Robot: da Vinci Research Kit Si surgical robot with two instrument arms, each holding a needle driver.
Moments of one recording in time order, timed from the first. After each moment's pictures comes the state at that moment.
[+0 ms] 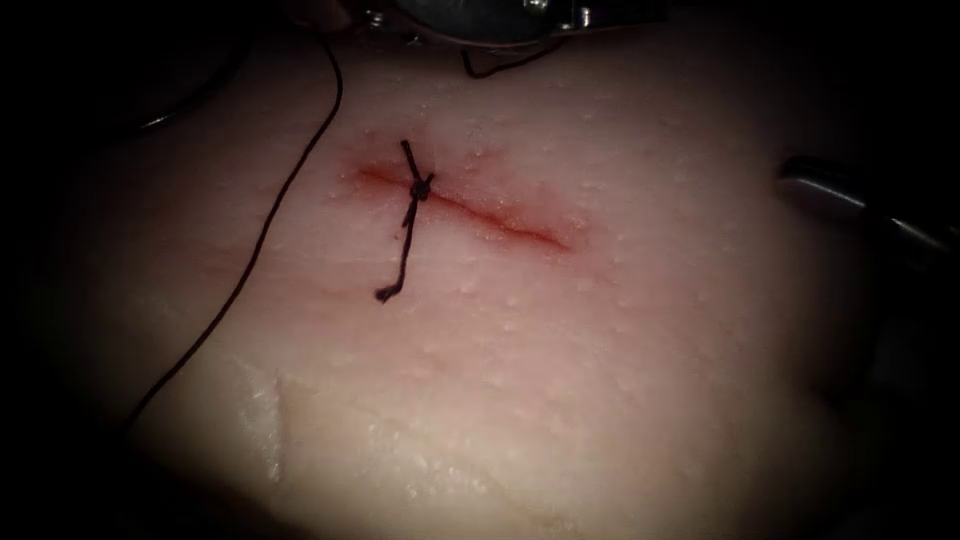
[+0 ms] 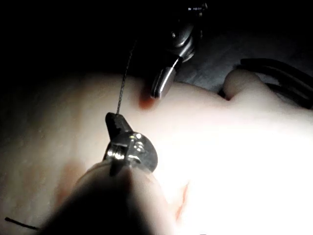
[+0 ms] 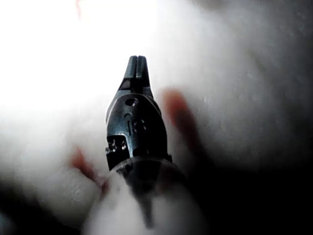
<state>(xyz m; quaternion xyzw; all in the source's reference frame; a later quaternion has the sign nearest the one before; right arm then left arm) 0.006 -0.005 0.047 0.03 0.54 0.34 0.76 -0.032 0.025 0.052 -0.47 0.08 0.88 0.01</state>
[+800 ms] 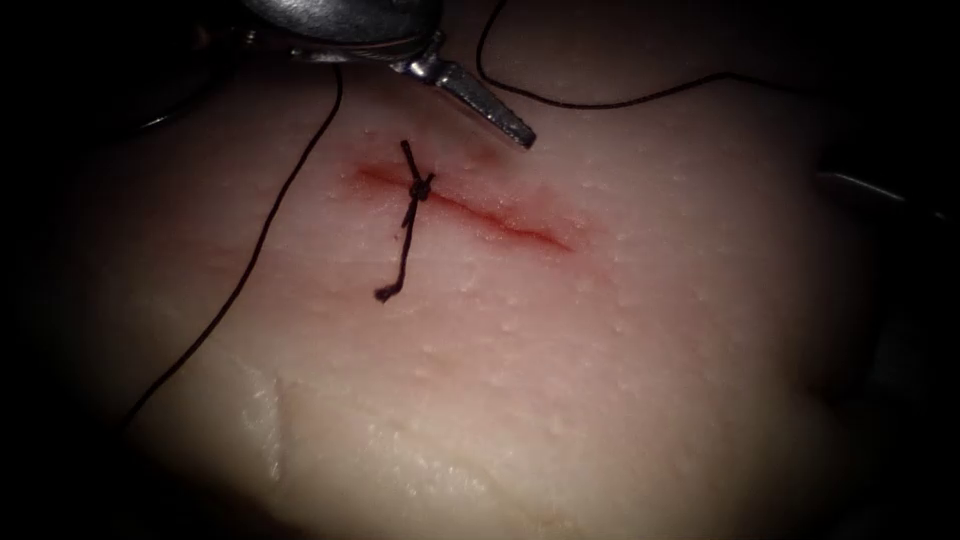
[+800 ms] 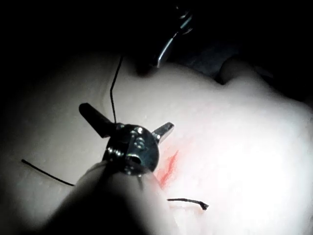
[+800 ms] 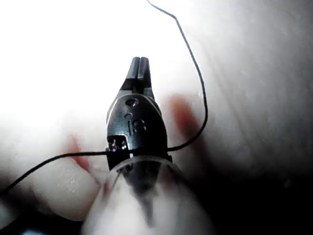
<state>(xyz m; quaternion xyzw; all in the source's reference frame) 0.007 -0.005 0.047 0.04 0.55 0.32 0.77 -0.026 0.024 0.047 -0.52 0.01 0.85 0.06</state>
